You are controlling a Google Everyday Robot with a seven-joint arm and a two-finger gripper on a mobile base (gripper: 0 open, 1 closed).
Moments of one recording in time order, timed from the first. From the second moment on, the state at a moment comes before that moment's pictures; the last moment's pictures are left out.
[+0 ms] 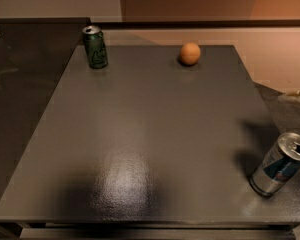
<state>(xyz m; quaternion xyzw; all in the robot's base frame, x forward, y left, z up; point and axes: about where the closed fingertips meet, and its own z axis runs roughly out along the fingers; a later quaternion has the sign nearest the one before) 0.353 -0.245 0.925 -0.65 0.71 0.15 0.24</state>
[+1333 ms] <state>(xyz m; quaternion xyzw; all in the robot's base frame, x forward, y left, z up) 0.339 -0.229 0.920 -0.66 0.69 0.17 0.24</state>
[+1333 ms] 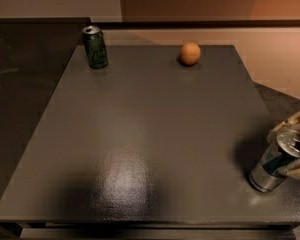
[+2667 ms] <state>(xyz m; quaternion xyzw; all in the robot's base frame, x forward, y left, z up) 0.461 -0.218 0.971 -0.59 0.74 0.11 0.29</state>
